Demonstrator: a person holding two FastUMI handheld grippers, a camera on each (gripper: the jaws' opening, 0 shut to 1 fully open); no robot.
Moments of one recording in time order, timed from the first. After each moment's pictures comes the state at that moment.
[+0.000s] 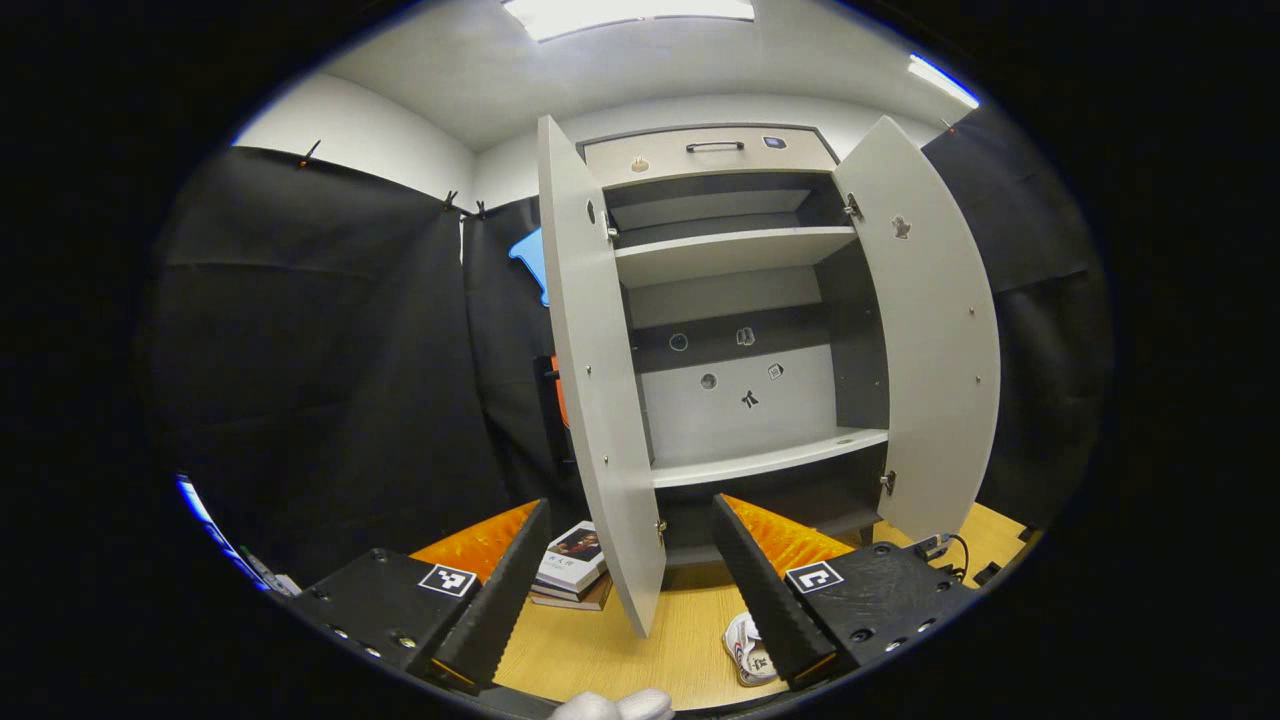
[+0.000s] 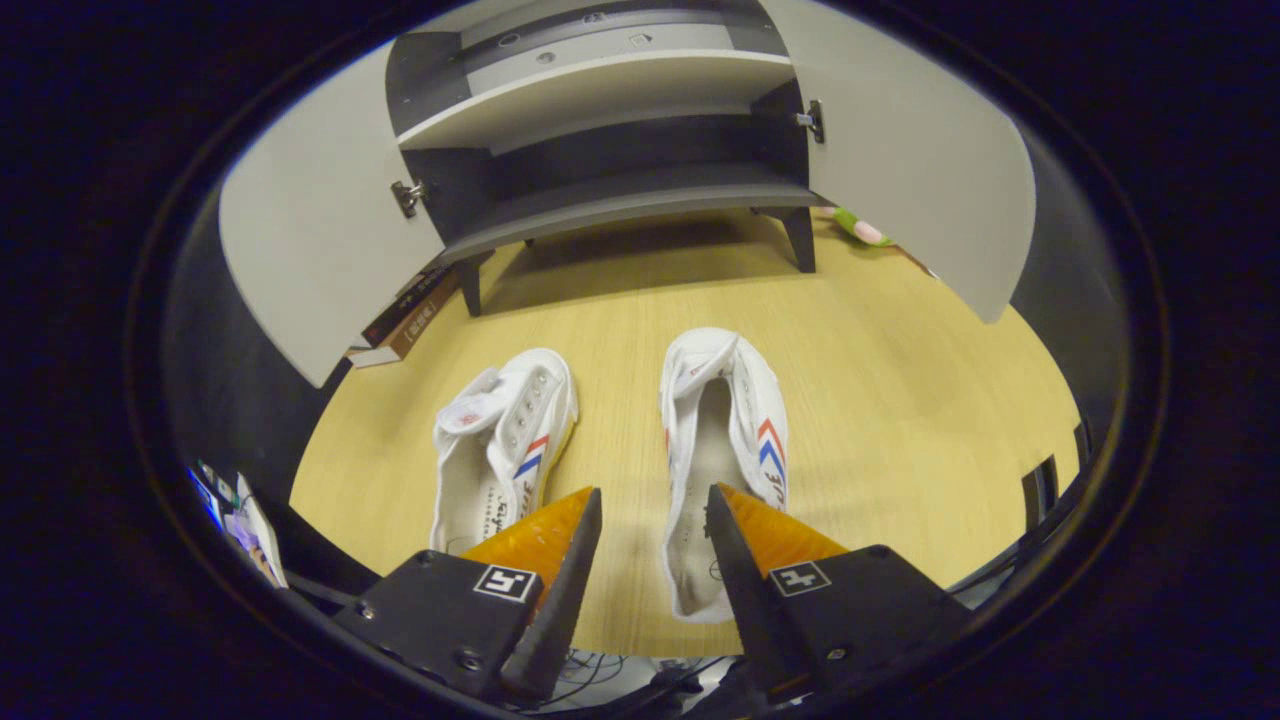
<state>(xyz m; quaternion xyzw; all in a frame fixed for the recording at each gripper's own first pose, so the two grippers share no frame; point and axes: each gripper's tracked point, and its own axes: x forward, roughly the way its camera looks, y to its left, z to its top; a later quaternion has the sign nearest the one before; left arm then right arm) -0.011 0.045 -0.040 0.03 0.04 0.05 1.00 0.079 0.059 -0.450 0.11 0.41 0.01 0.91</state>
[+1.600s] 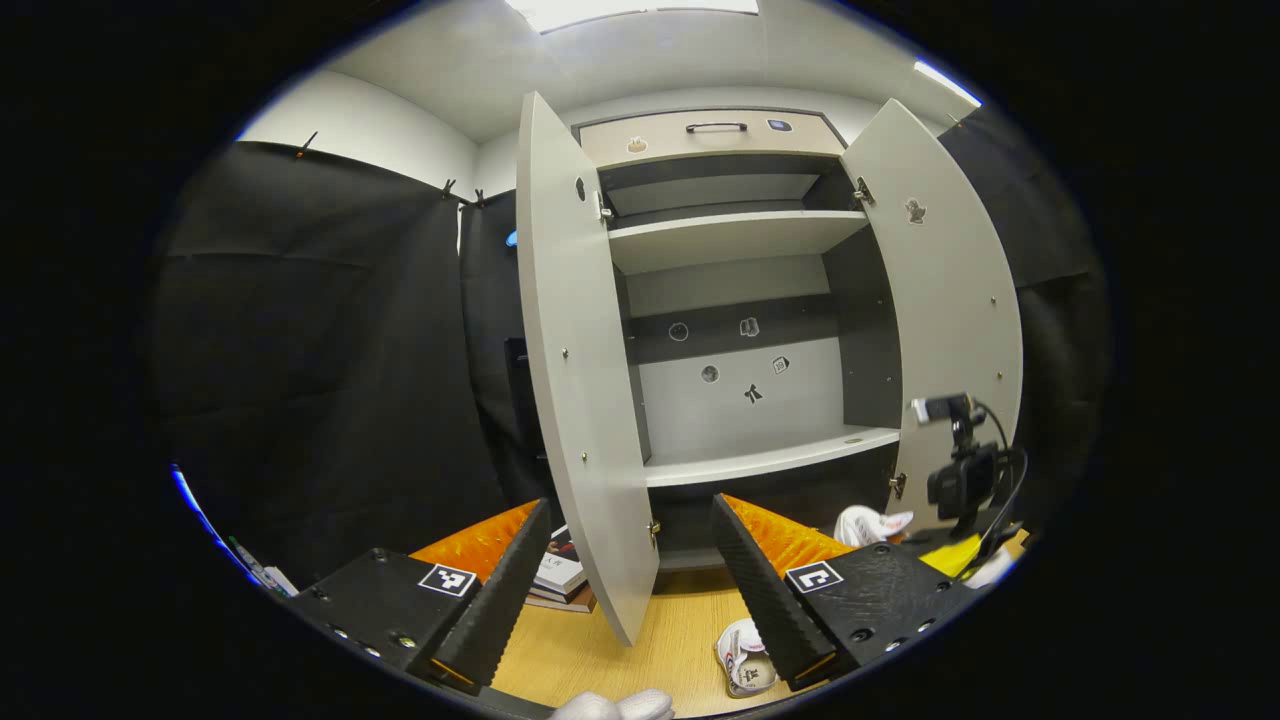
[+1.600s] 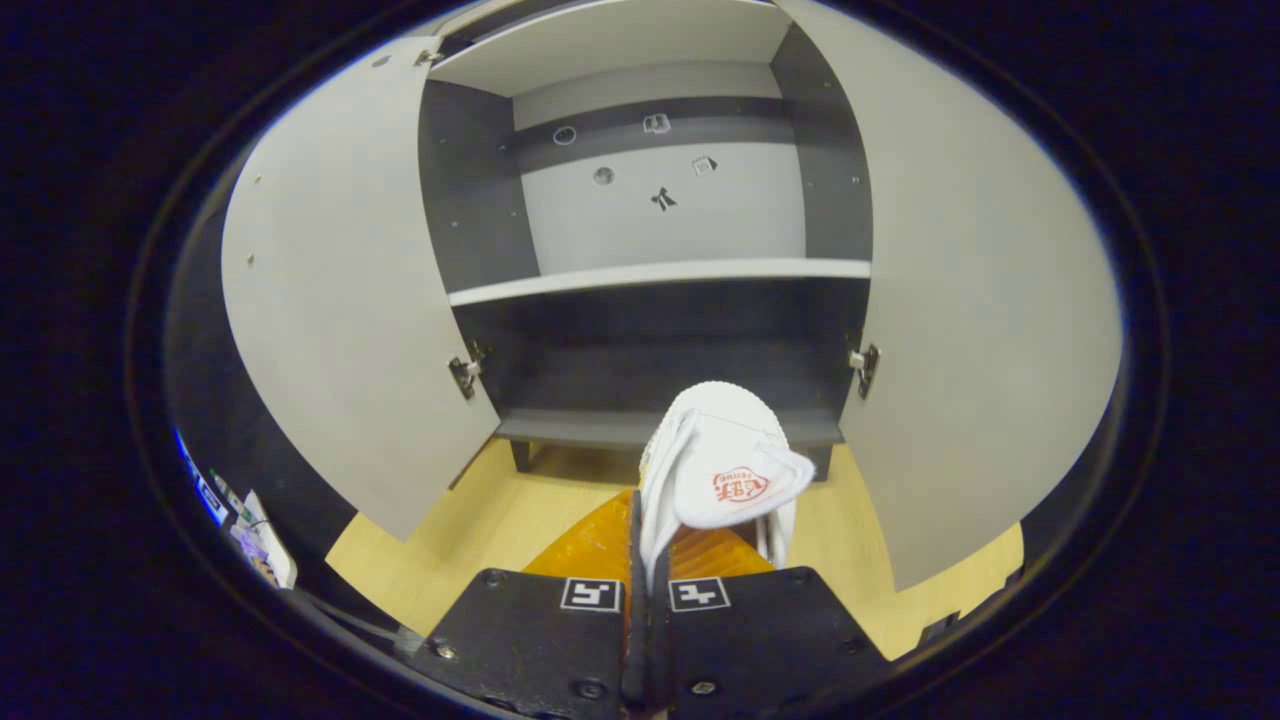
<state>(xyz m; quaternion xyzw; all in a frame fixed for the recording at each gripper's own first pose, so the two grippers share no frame) 0.023 0.036 -0.056 0.03 0.04 0.06 1.00 0.180 0.054 -0.217 0.04 0.24 0.07 0.97</state>
